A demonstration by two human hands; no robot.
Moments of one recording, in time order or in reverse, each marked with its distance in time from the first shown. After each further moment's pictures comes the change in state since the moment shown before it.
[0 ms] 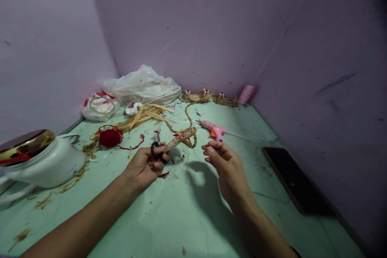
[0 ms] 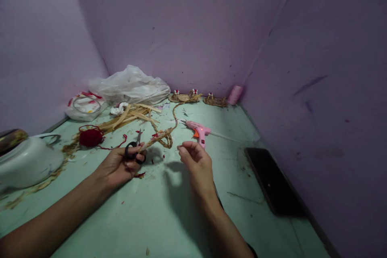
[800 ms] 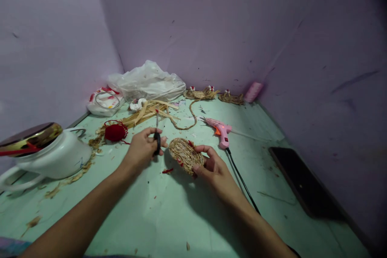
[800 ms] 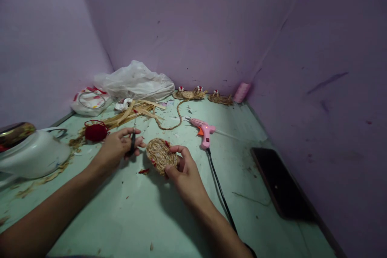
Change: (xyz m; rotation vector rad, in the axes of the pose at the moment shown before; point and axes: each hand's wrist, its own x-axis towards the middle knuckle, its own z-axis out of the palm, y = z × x) left_hand 0.003 0.018 -0.009 0.826 0.153 0.599; right_hand -0.017 -0.002 0.020 0.006 -0.343 0.254
